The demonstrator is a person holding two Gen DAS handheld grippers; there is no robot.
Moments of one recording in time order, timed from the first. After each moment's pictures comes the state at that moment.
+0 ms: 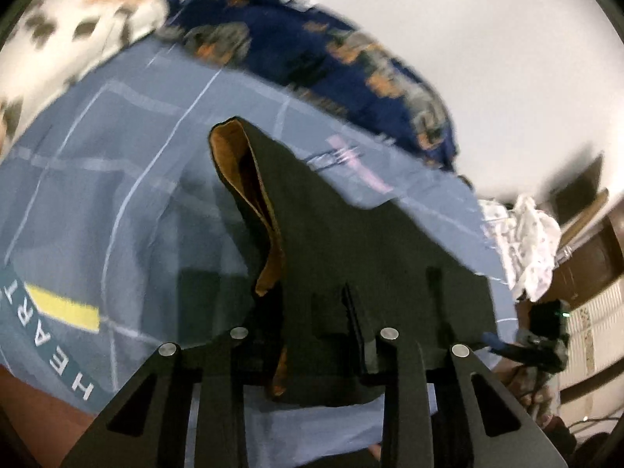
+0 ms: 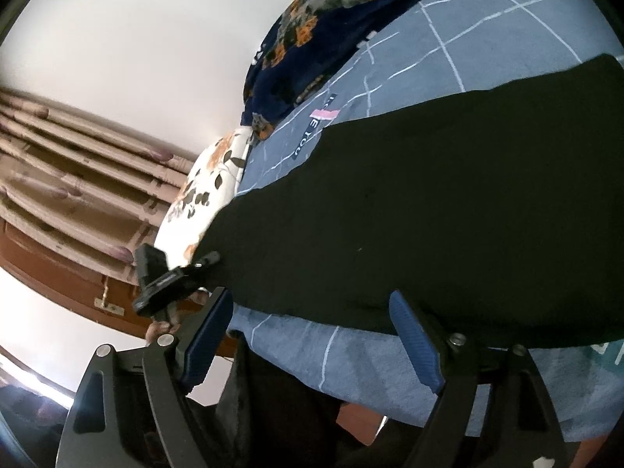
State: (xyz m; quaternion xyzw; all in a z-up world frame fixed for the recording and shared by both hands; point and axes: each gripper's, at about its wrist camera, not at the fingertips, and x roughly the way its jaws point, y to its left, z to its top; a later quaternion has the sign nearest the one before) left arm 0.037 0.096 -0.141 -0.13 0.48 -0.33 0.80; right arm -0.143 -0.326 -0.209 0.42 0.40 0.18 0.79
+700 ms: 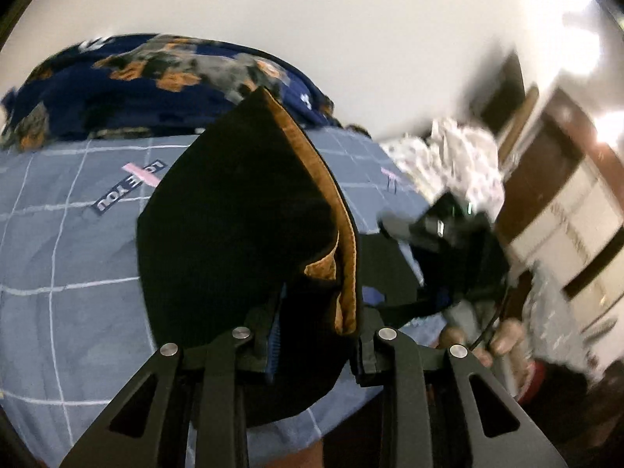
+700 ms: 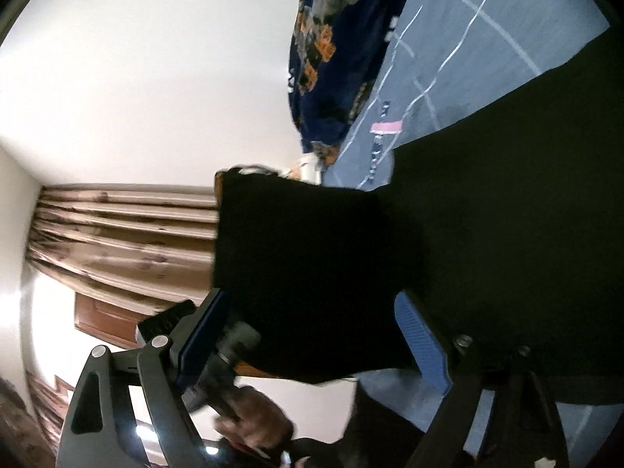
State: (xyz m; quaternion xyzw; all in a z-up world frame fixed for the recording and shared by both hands) left arm -0.049 -0.100 -0.086 0.00 0.42 -0.48 0.77; right arm -0.083 -0.327 -0.204 0.59 0.33 0.28 0.68
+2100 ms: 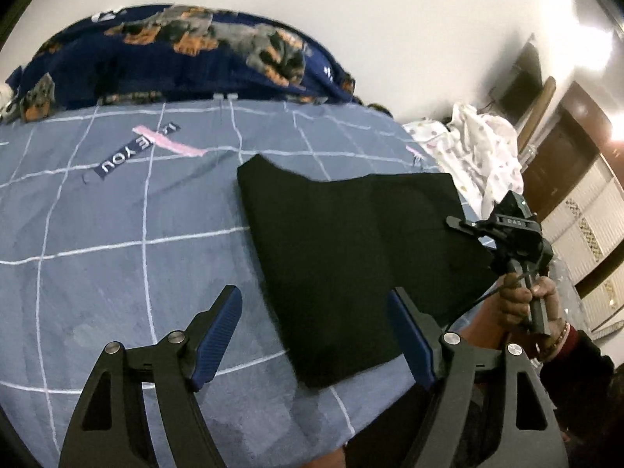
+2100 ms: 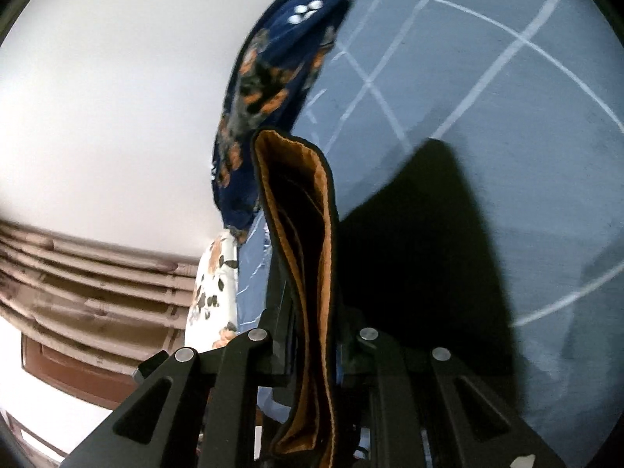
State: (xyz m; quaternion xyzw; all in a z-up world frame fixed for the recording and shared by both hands) left arm -0.039 -0.097 -0.138 0.00 0.45 -0.45 0.77; right arm -0.179 -0.498 -0.237 0.57 0.33 0.09 0.74
